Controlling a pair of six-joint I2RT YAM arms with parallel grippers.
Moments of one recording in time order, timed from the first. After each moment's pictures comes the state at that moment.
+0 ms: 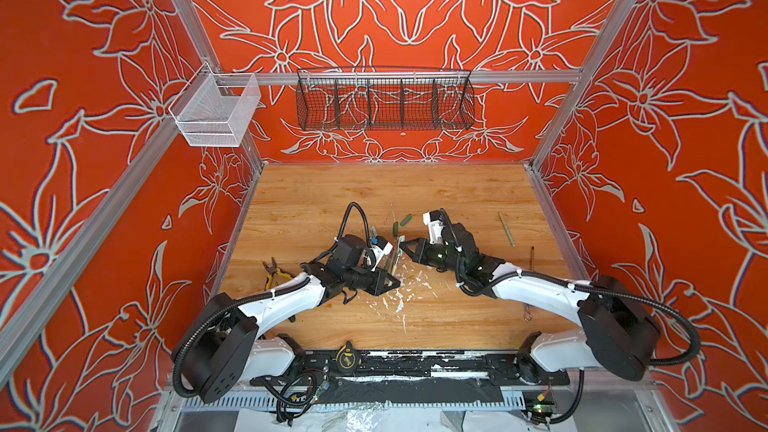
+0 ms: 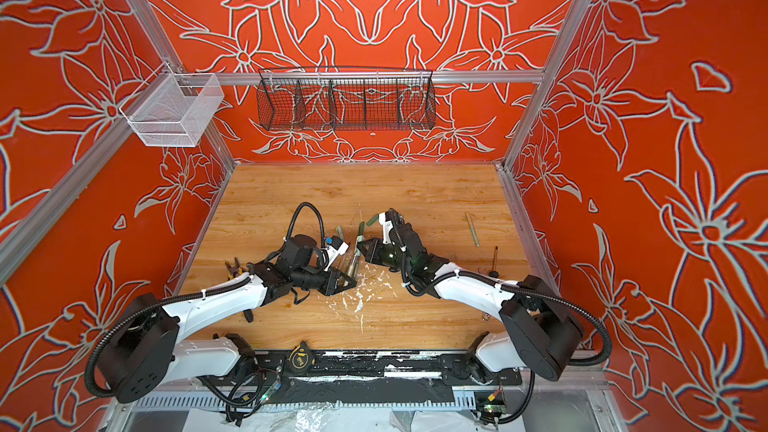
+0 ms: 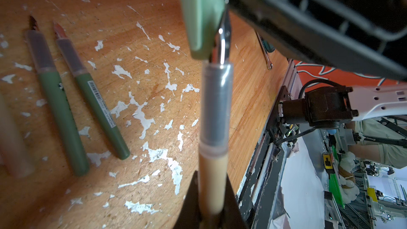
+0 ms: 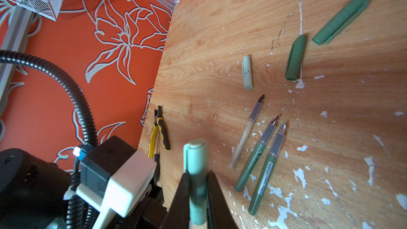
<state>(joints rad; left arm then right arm) -0.57 1.28 0.57 -0.04 0.65 -0.42 0.74 1.39 0.68 0.30 -0.22 0.93</state>
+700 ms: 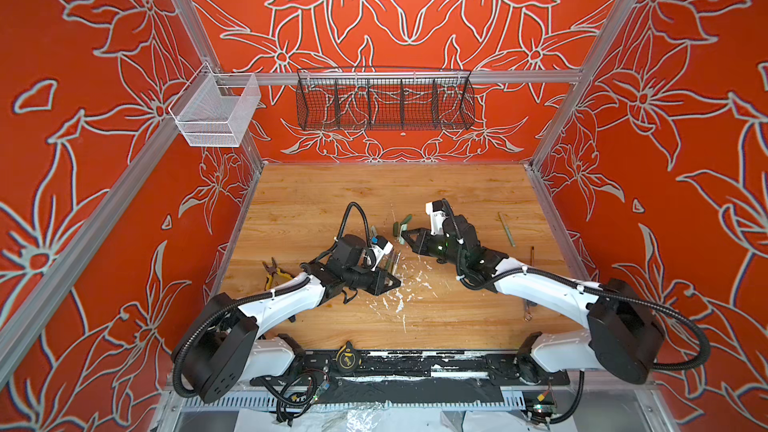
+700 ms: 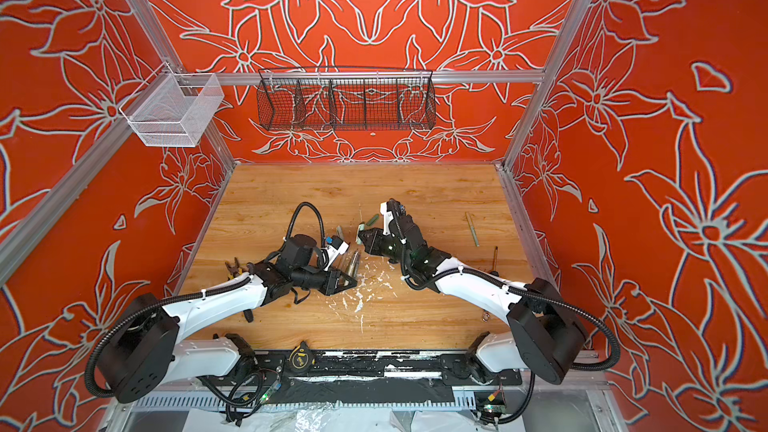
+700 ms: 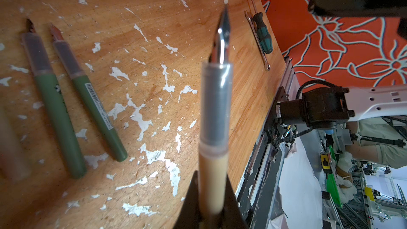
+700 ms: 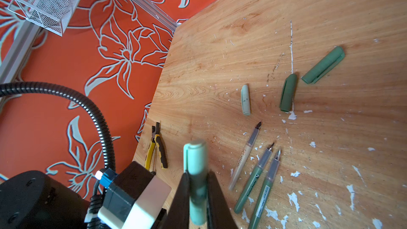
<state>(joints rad) -0.57 1.28 0.57 -0.04 0.65 -0.43 0.73 1.37 0.77 0.22 -0.14 0.87</state>
